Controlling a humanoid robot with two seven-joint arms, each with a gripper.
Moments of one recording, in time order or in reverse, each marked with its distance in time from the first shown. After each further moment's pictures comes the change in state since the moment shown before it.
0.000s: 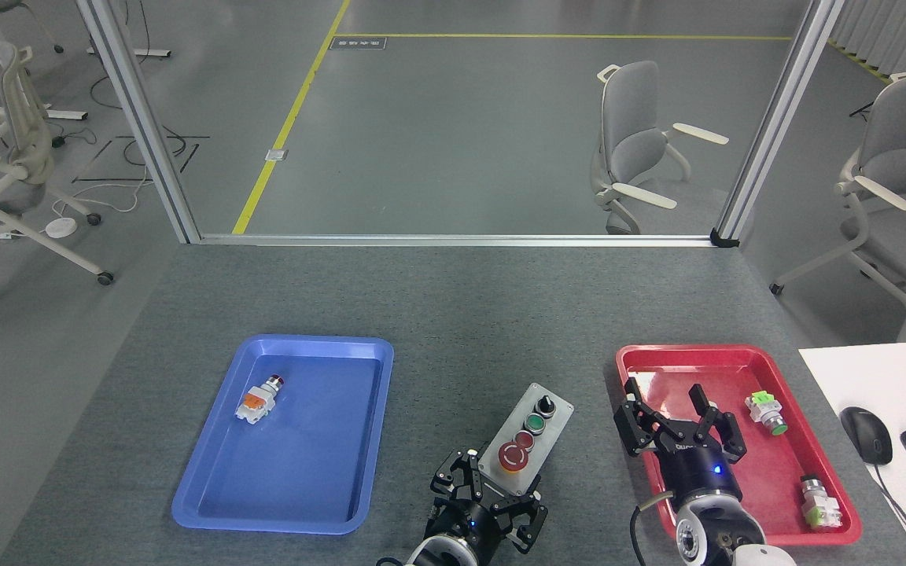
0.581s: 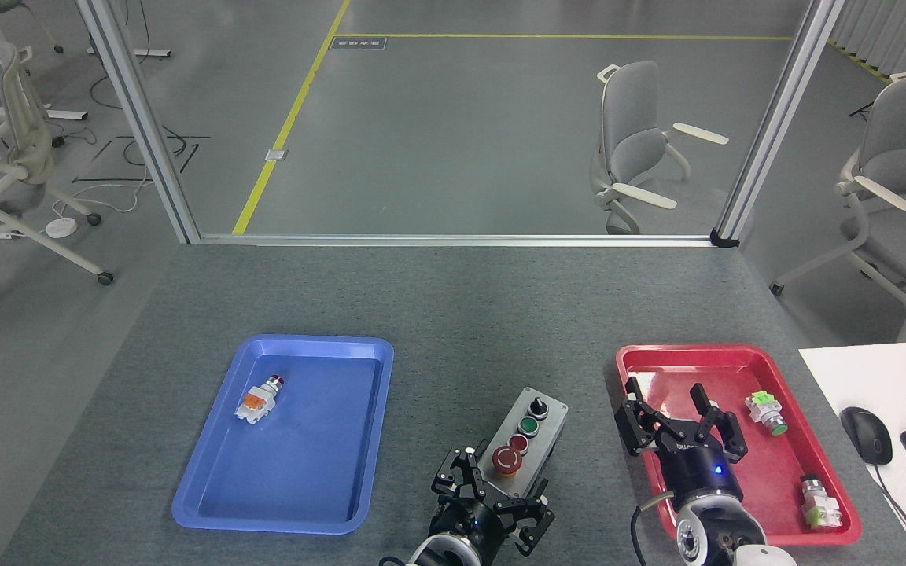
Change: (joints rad) left arm 0.005 0.004 -0.004 -0.032 -0.002 -0.003 -0.017; right arm 0.000 -0.001 0.000 0.000 0.000 0.000 0.002
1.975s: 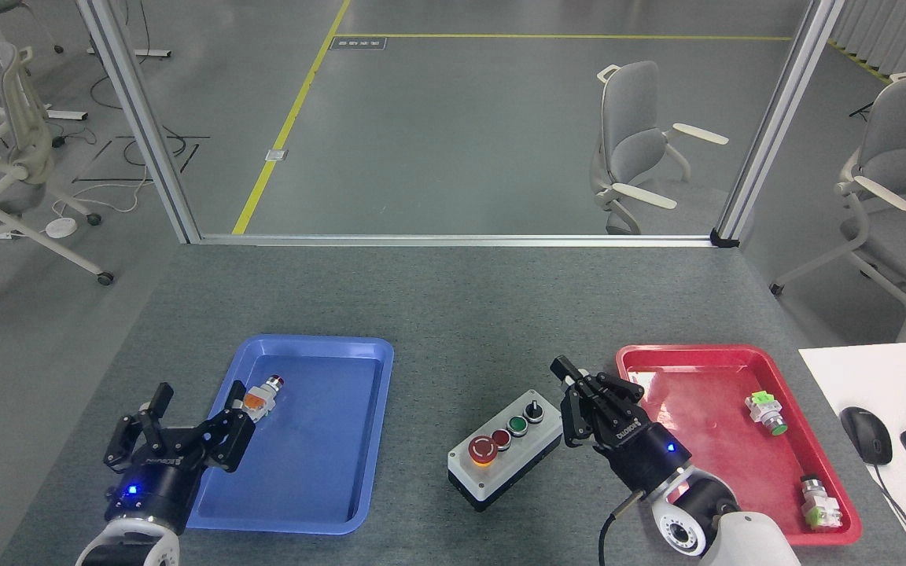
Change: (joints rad) left arm 0.348 0.353 0.862 -0.616 0.240 -0.303 0.018; right arm -0.081 0.003 0.054 0.011 0.003 -0.600 -0.011
